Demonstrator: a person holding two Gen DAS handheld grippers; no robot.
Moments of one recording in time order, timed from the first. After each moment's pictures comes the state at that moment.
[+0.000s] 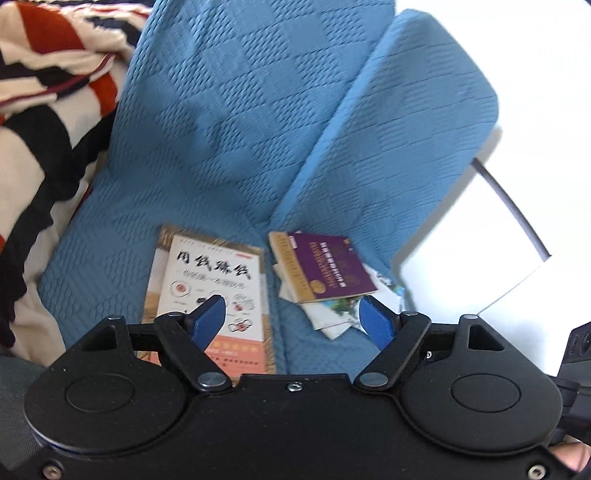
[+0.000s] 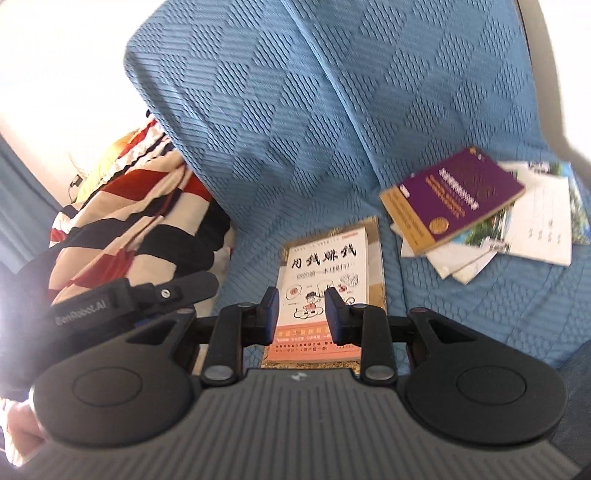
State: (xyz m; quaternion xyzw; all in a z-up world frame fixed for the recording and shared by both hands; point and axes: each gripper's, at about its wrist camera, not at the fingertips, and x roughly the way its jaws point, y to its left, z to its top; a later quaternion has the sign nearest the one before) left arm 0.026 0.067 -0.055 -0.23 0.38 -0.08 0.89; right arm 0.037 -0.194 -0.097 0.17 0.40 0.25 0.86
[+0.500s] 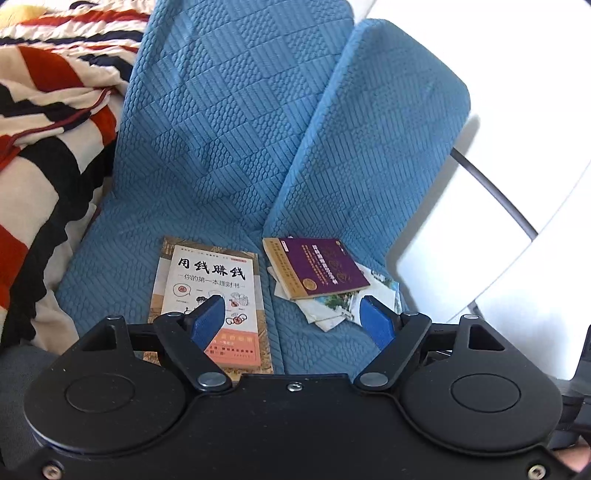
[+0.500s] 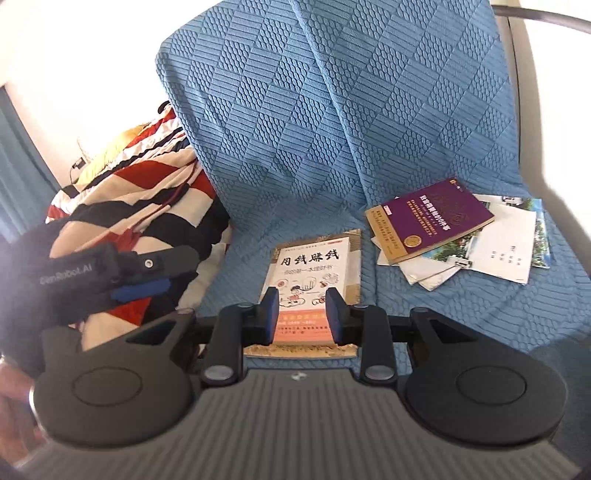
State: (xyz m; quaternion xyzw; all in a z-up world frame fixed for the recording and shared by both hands) left arm -0.029 0.036 -0.026 -0.19 0.35 -0.07 0.91; right arm -0.021 -0.220 -0.075 0.12 0.37 0.25 0.89
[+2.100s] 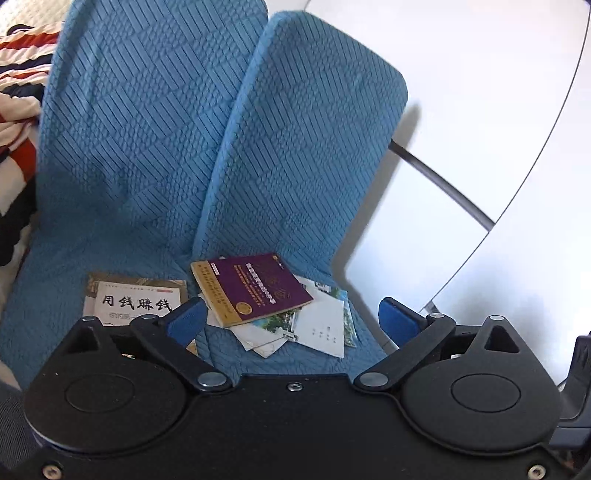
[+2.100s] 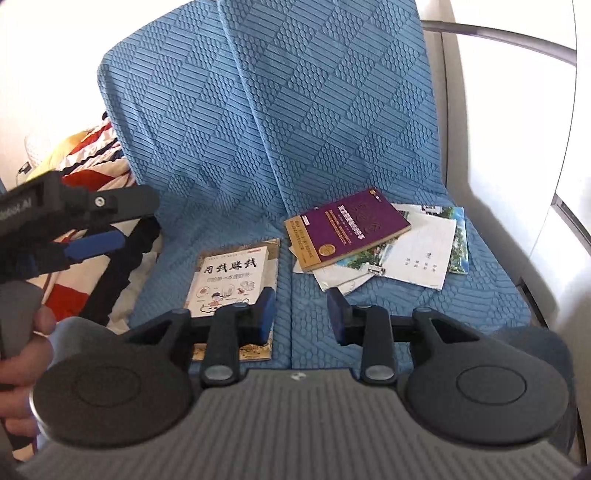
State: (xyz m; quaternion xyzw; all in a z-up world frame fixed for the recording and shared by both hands) left arm 0.020 -0.029 -0.012 -0.16 0.33 -0.16 0.92; right arm -0.020 -0.270 -0.080 0.09 0.37 0.15 0.91
